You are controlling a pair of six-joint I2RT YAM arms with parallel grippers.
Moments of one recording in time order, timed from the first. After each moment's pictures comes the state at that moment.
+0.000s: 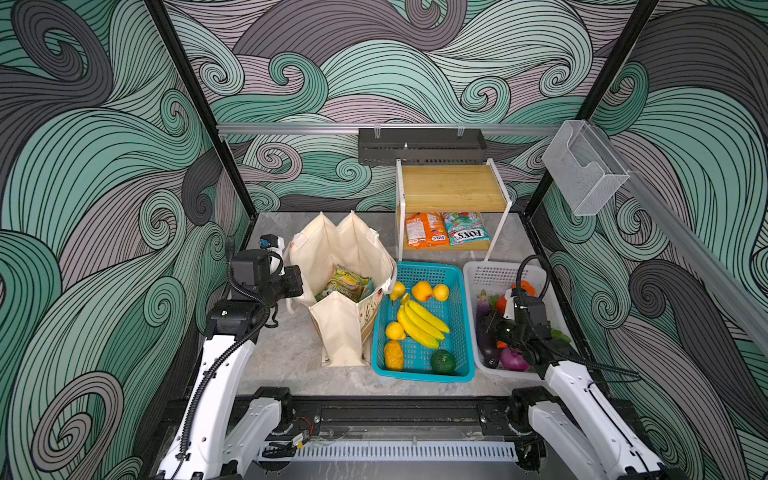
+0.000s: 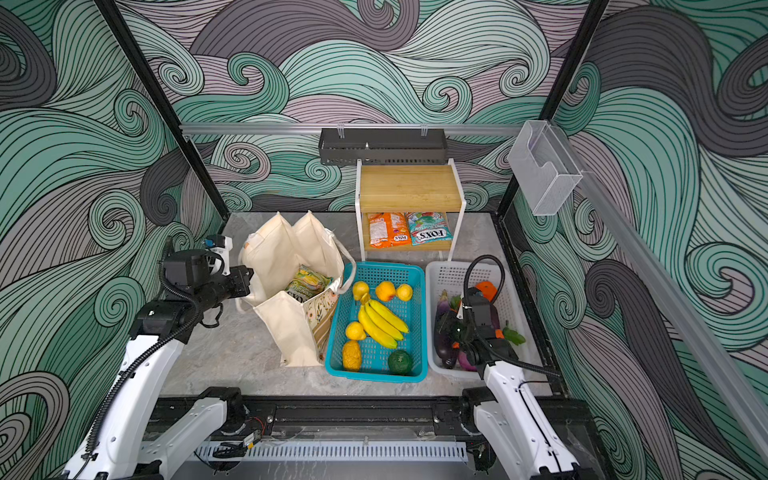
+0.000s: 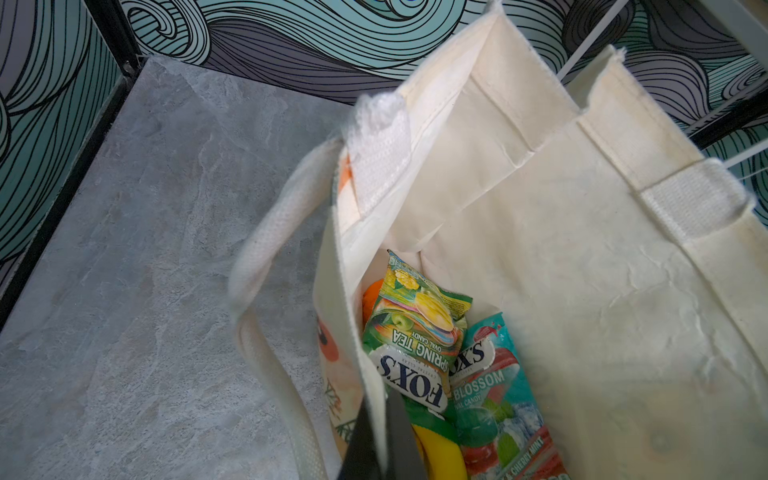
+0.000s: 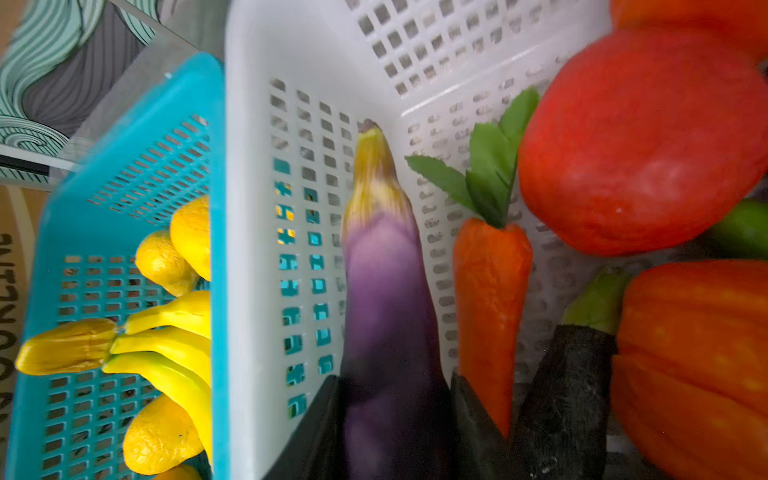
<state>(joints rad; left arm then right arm) -0.03 0.88 1.00 -0.74 0.16 -0.22 0.12 0.74 0.43 -0.49 -0.14 0.53</state>
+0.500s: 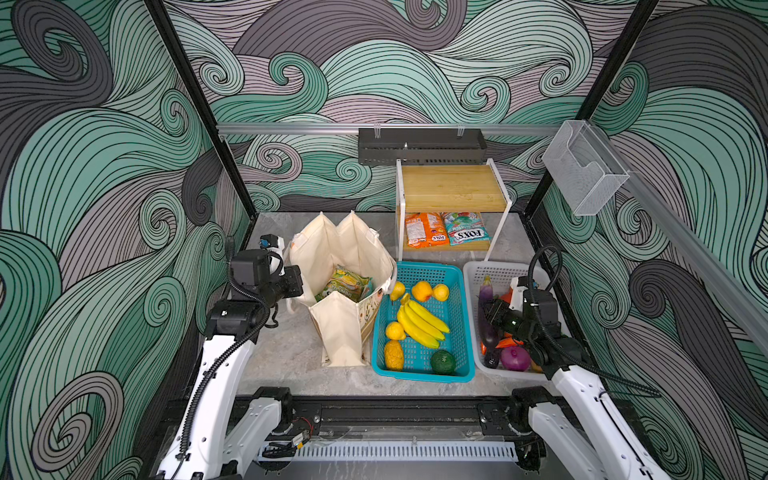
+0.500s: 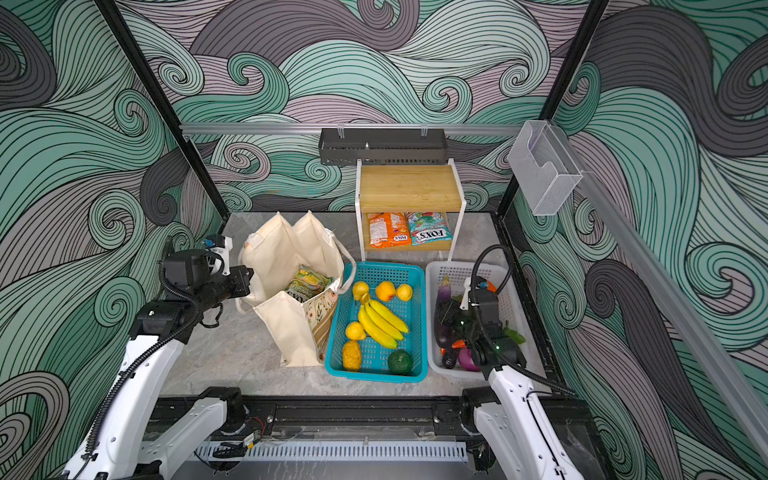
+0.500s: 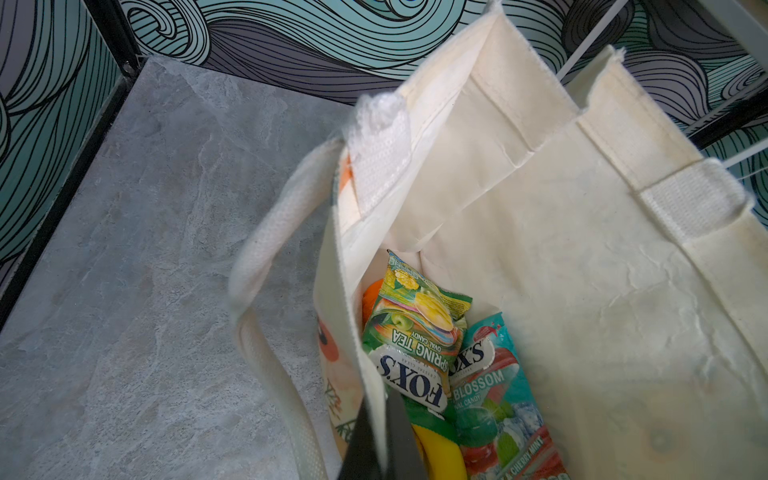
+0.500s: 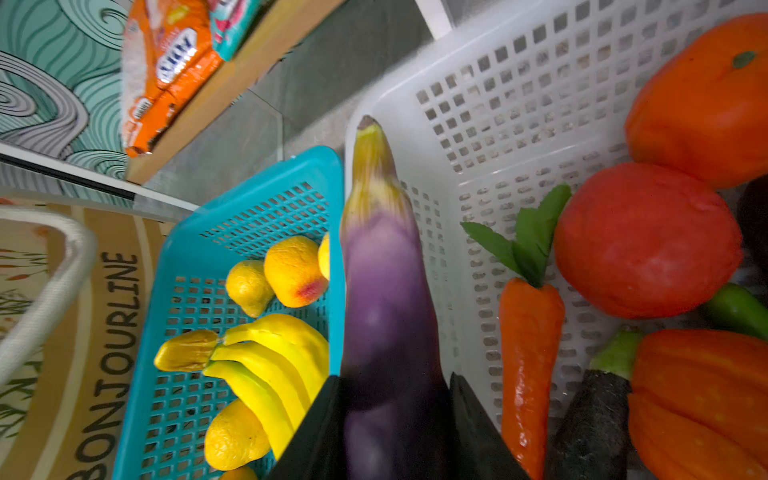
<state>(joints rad) -0.03 0.88 1.00 -0.74 0.16 -0.22 0.12 0.69 0.54 -0.50 -0.19 0.53</state>
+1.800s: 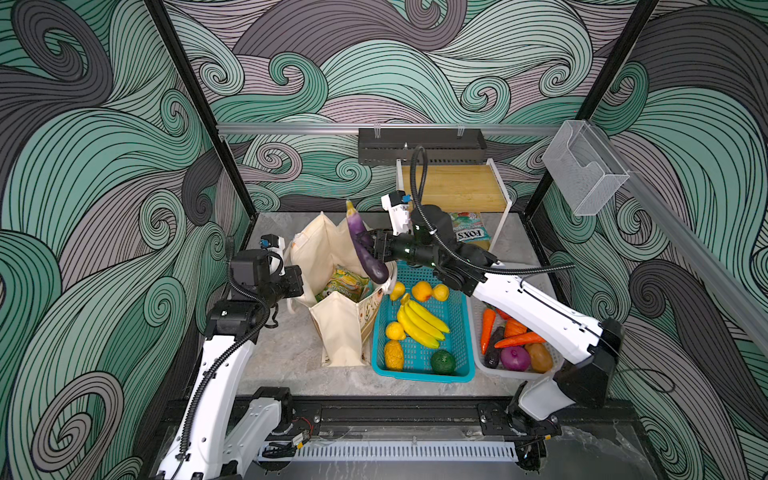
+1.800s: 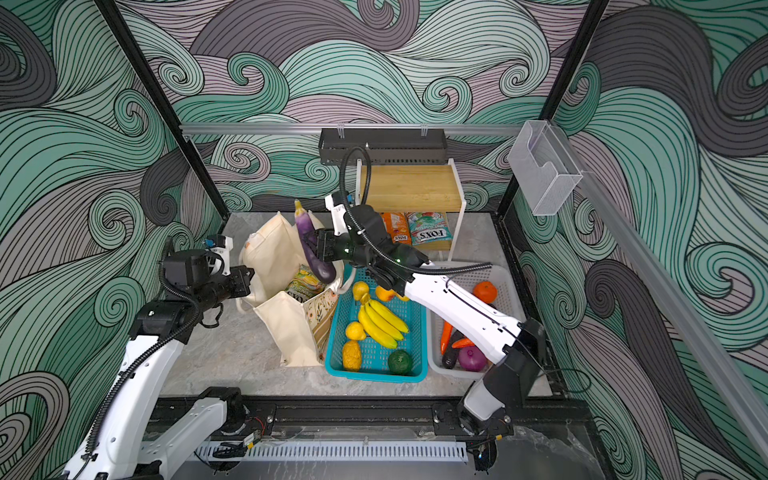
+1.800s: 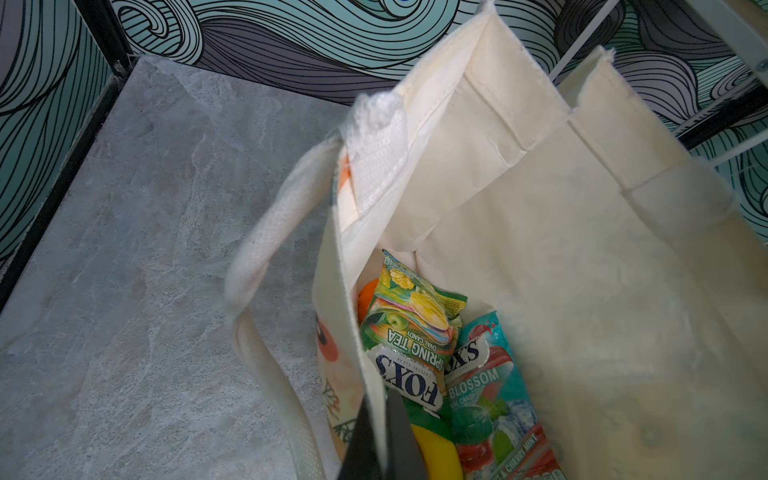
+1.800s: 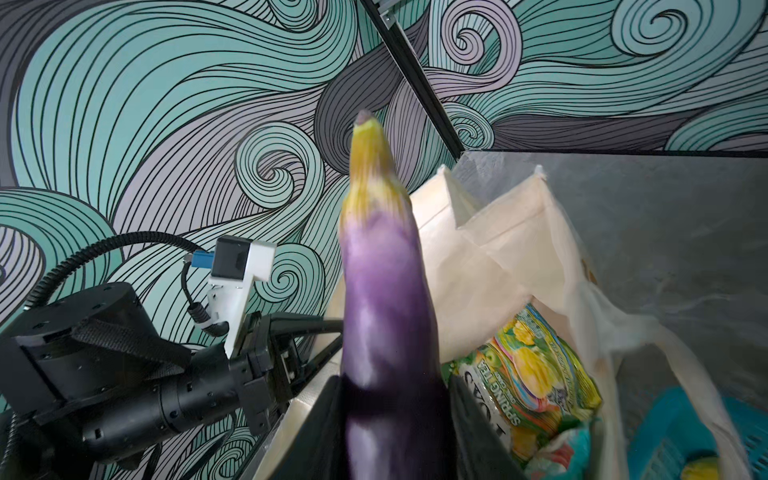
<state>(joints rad) -0.03 0.88 1.00 -0.74 0.18 -0.22 0.88 1.63 1.67 -0.35 -0.15 0.56</state>
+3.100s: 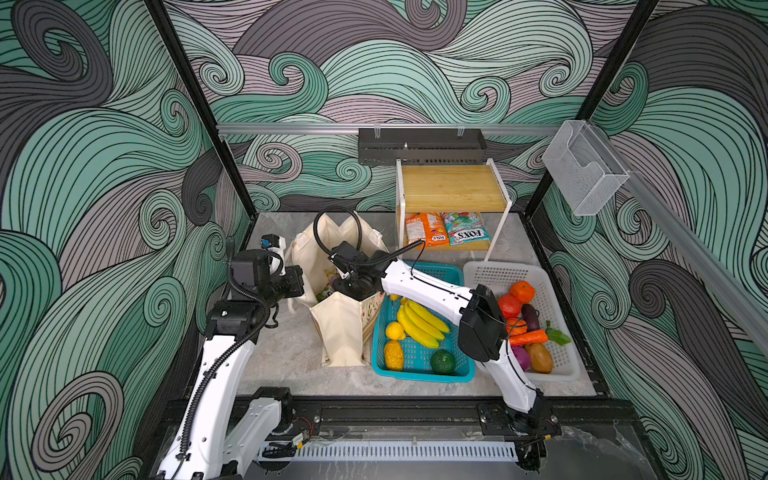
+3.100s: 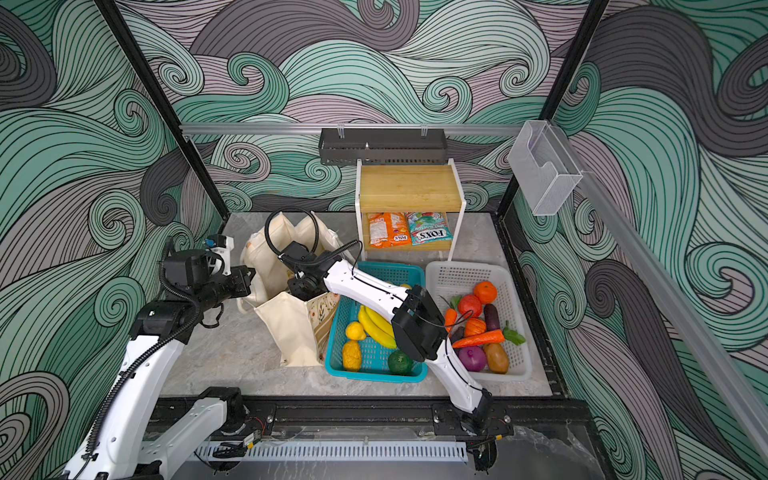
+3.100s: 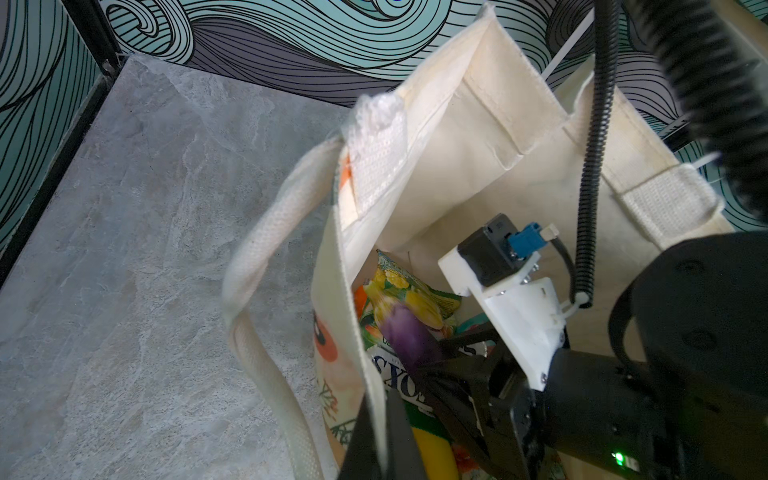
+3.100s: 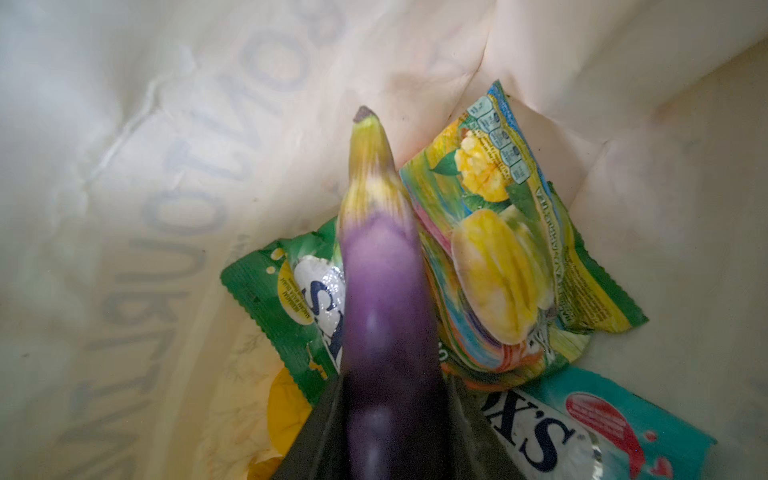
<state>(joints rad) -0.03 0.88 1.00 -0.73 0.20 -0.22 1.00 2.25 2.09 -0.89 0.03 0.38</state>
